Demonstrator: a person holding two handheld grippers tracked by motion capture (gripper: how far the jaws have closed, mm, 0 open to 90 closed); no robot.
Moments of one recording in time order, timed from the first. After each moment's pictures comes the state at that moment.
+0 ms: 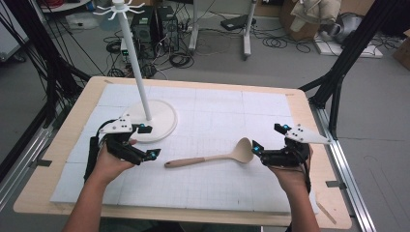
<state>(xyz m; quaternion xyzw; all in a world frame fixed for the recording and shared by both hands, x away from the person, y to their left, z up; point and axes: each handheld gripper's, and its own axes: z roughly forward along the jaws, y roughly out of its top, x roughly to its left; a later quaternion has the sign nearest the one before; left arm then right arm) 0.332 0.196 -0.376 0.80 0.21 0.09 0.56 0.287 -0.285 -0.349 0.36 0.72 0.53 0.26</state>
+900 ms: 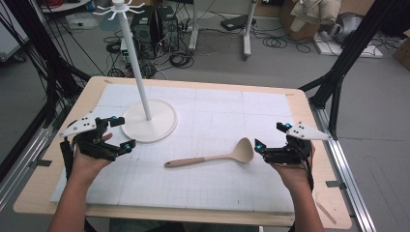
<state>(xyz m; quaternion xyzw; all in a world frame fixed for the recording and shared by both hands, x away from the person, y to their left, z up) 0.321 0.257 -0.369 0.72 0.24 0.15 0.63 0.296 -0.293 -0.351 0.36 0.73 0.51 0.26</state>
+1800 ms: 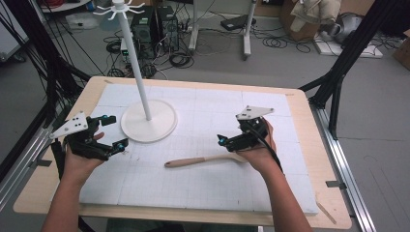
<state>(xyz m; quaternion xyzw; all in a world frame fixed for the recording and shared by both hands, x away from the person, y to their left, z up) 0.316 0.274 -0.365 0.72 0.25 0.18 0.62 0.356 -0.195 -0.351 0.29 0.83 0.44 0.18</state>
